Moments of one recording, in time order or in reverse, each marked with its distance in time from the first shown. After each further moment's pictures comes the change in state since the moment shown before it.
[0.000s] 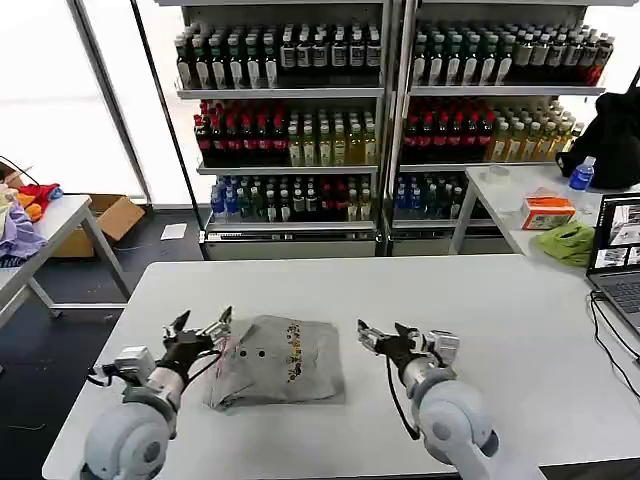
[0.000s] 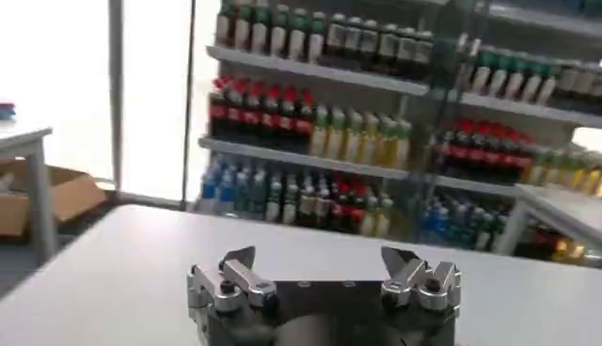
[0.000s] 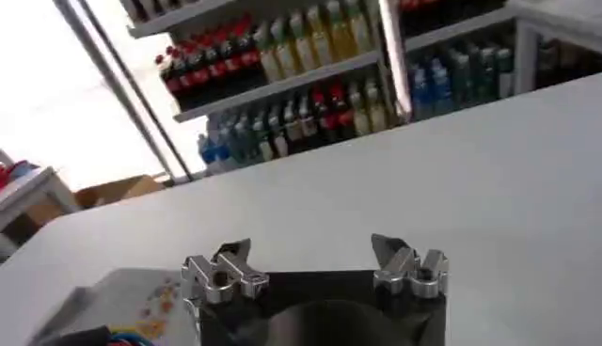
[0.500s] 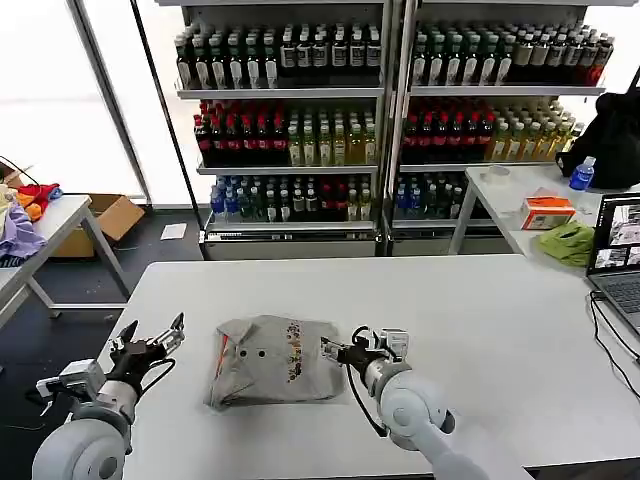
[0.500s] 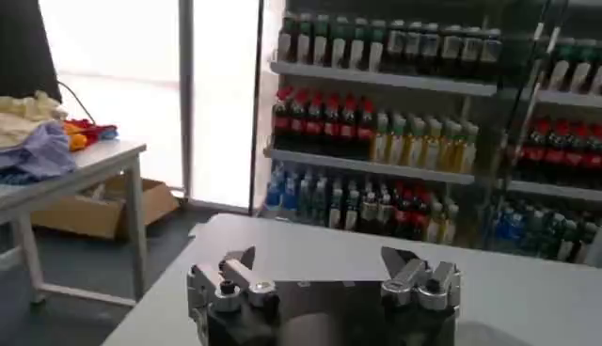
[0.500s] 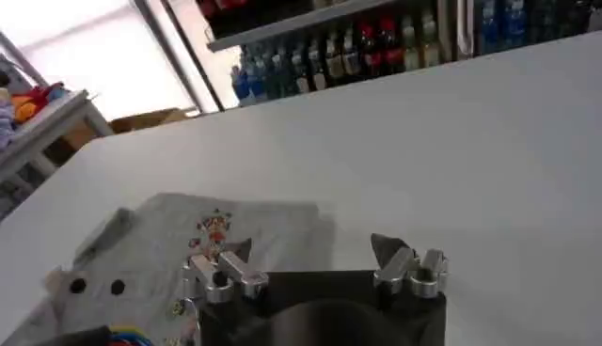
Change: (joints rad) left arm 0.127 0.011 -0.180 -0.049 0.006 0.016 -0.009; right arm 0.159 0.006 -0.222 -0.132 0.099 -0.015 0.047
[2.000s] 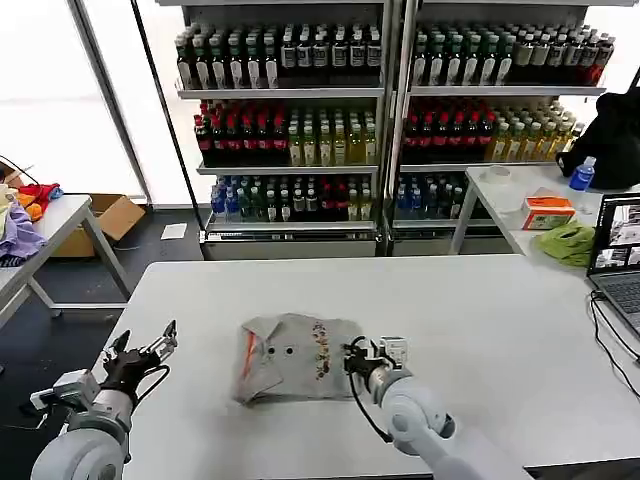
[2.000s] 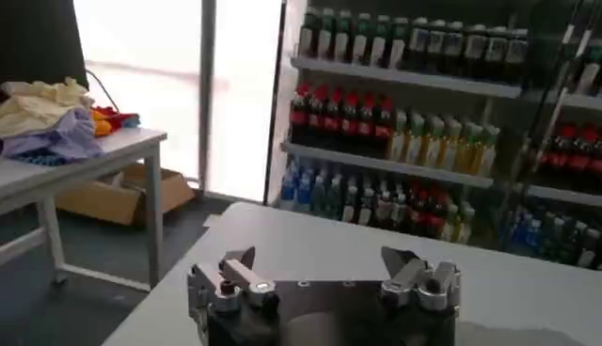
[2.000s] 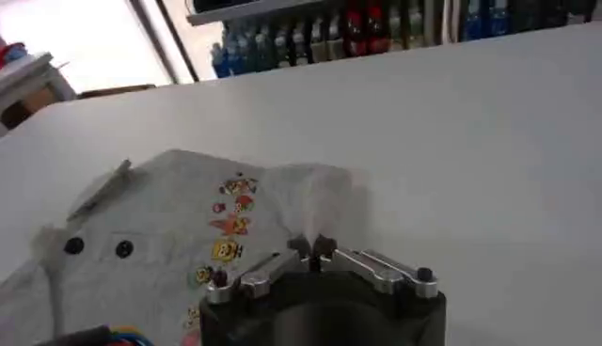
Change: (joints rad) left arm 0.023 -0.058 -0.023 0.007 0.017 -0.013 0.008; right arm -0.025 -0.040 0.009 -0.029 -0.069 -0.006 -0.011
